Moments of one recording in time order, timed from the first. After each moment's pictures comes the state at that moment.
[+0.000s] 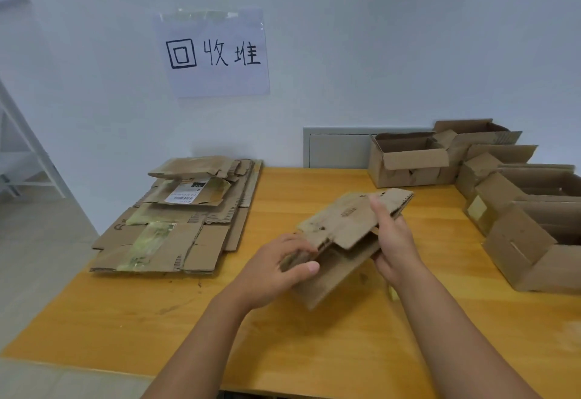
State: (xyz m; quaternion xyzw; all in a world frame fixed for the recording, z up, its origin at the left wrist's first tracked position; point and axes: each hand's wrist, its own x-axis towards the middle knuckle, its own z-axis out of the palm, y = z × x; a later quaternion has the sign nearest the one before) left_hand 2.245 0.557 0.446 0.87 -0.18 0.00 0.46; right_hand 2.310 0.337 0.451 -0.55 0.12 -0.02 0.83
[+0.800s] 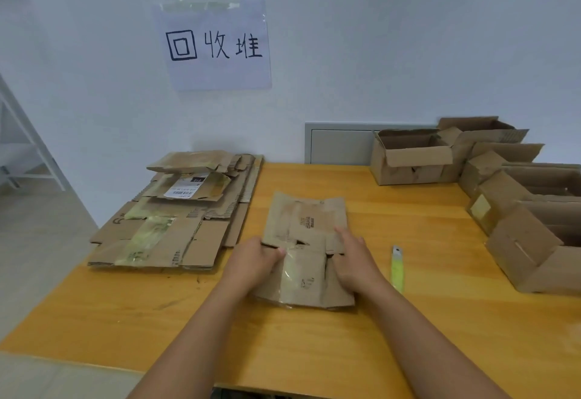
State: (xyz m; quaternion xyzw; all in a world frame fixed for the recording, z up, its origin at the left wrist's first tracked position) left_hand 2.279 0.571 0.422 0.92 0.15 -0.03 0.37; right_hand 2.301 0.369 0.408 -0.90 -0.02 0.06 0.43
